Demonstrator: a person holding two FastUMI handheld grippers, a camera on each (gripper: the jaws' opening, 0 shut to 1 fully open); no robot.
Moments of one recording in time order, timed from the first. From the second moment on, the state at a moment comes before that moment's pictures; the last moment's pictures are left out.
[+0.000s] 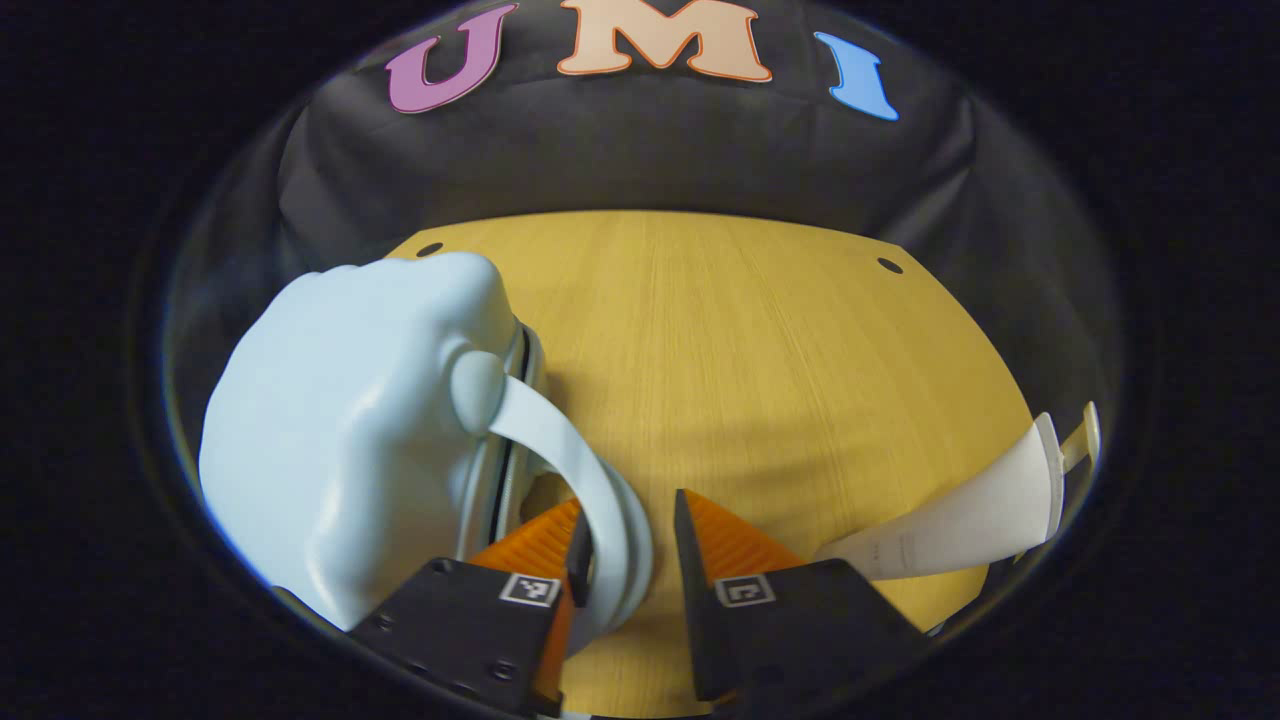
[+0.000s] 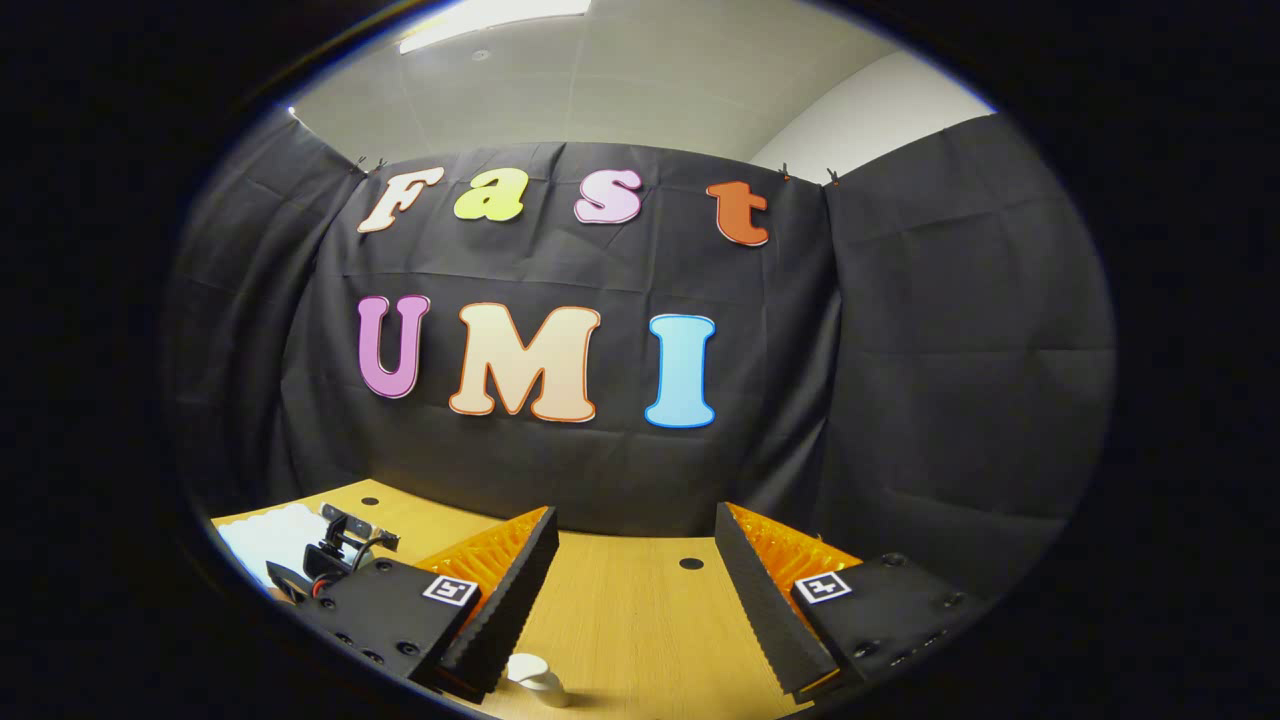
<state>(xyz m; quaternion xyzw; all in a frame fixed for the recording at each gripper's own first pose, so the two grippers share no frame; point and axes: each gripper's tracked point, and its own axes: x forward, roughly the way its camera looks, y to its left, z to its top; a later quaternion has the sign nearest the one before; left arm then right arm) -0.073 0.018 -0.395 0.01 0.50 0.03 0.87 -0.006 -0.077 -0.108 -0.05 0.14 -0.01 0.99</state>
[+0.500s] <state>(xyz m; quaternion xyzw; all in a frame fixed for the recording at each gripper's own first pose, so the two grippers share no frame) -0.058 0.021 -0.366 0.04 0.49 0.04 0.87 -0.007 -0.095 -0.127 -0.01 0.13 0.02 0.99</state>
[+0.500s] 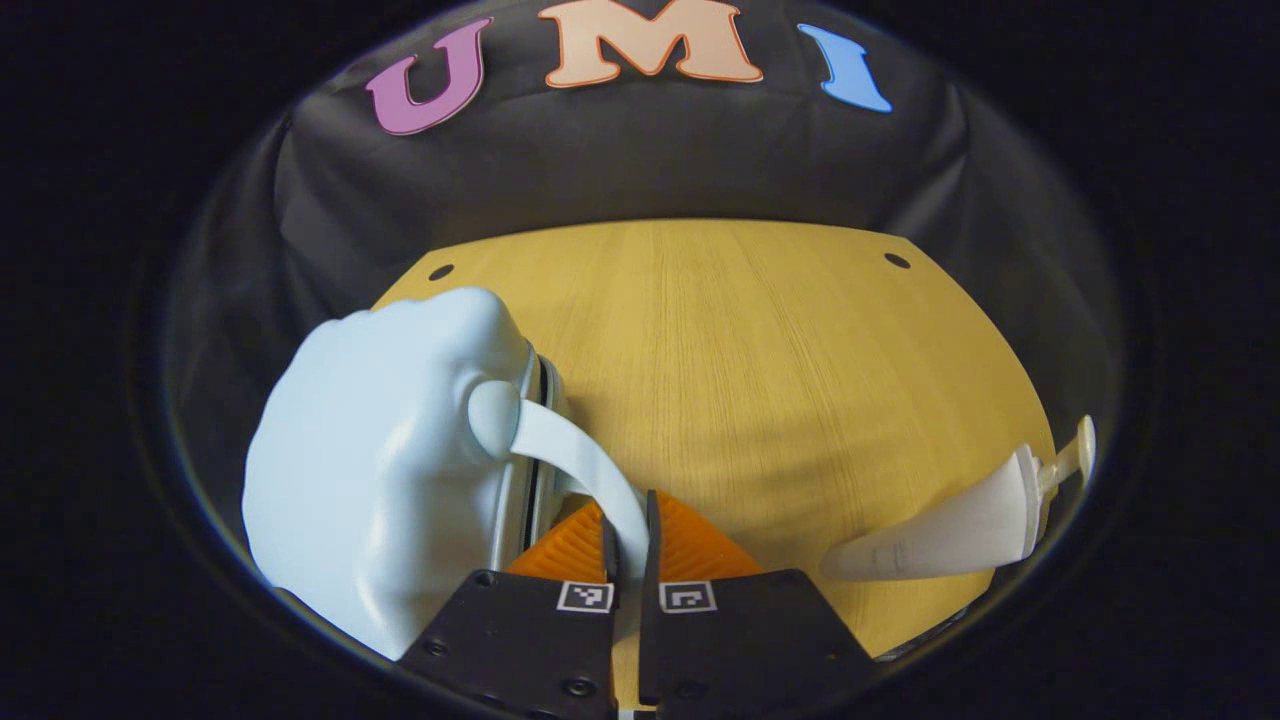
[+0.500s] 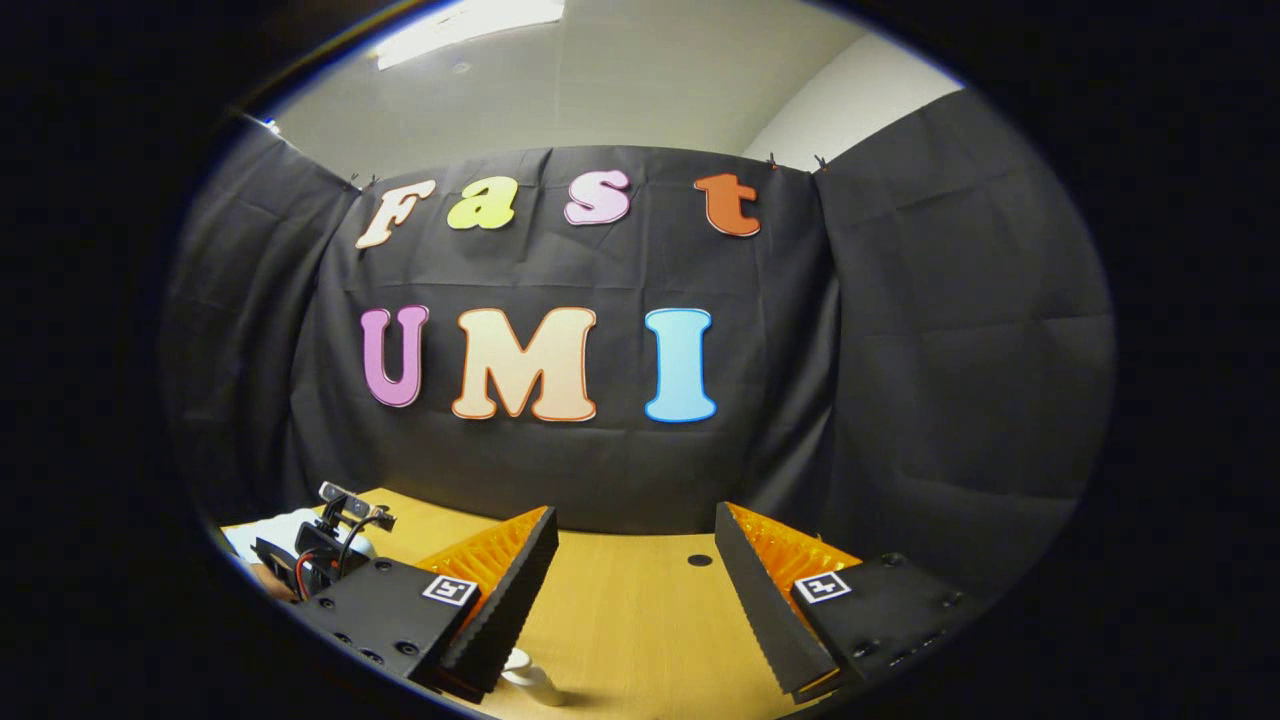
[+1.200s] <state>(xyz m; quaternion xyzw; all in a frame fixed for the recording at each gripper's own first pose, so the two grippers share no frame) -0.034 0.091 -0.208 -0.03 0.41 0.00 0.91 0.013 0.009 -0.127 0.03 0.12 0.05 0.99</state>
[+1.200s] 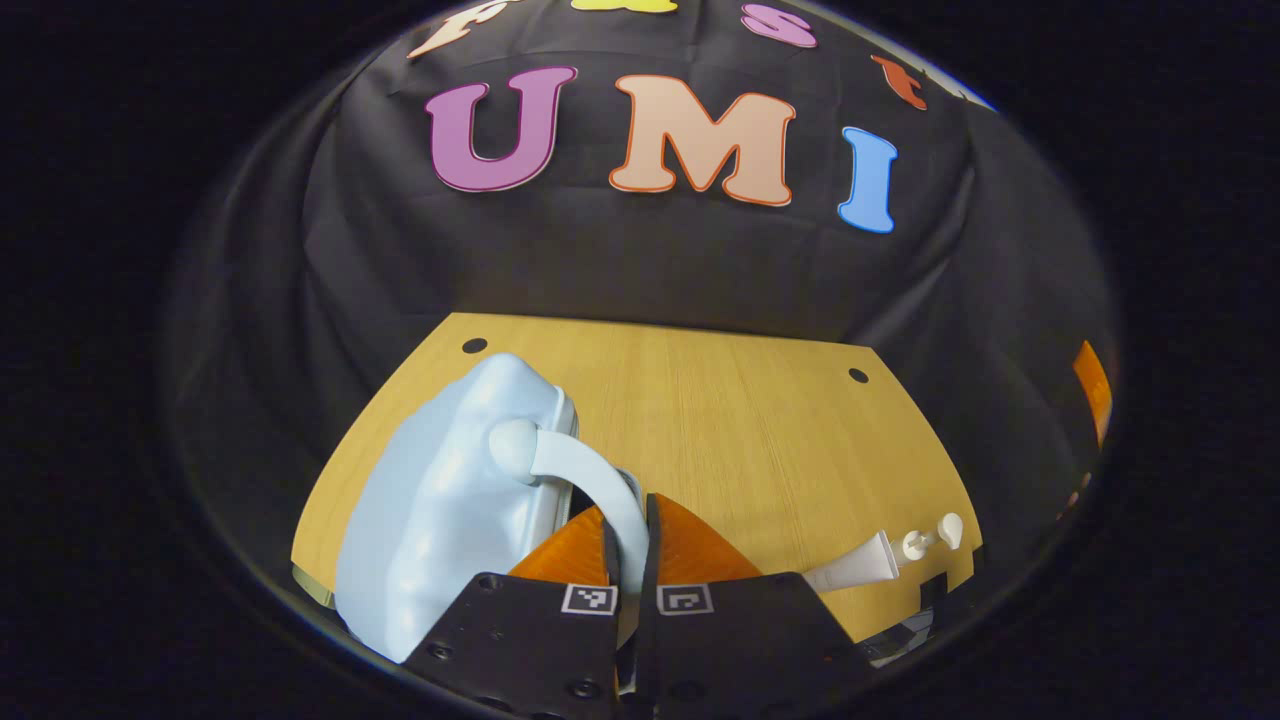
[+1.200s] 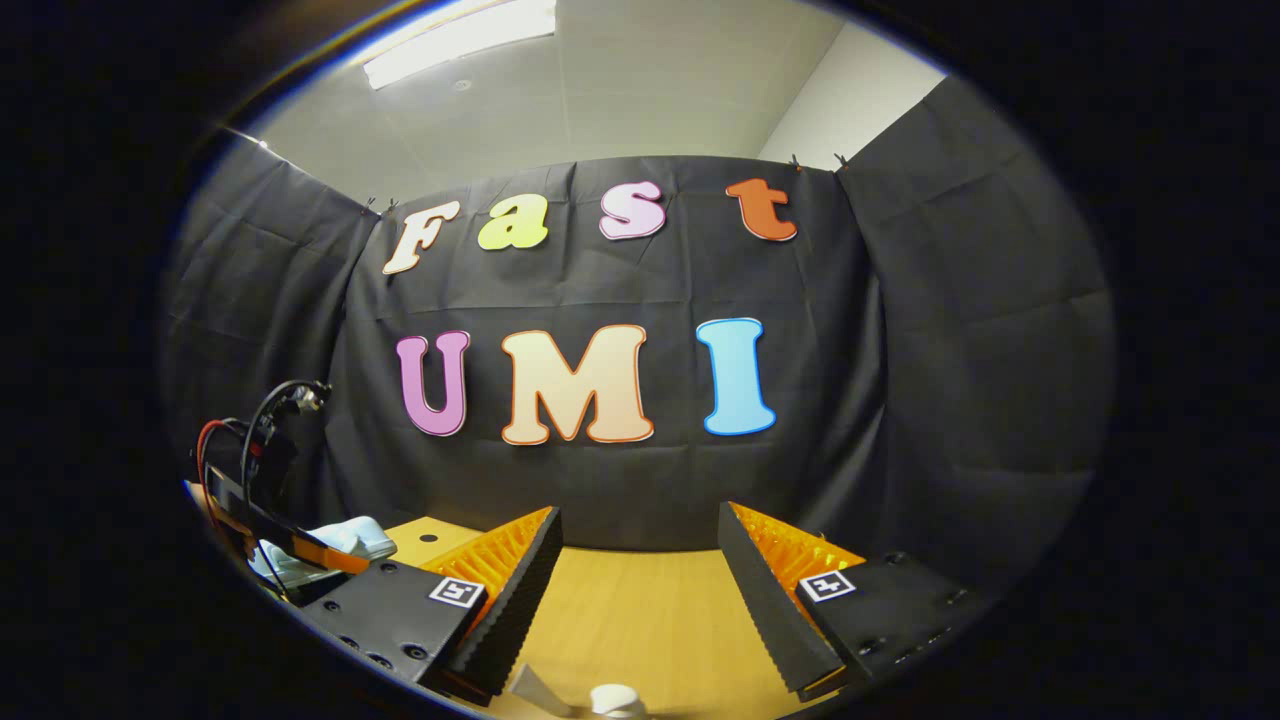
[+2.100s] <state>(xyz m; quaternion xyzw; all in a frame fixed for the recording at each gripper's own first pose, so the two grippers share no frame) -0.021 0.305 -0.145 0.00 0.35 0.04 0.94 0.024 0.173 -0.112 0.02 0.09 0.05 0.99</state>
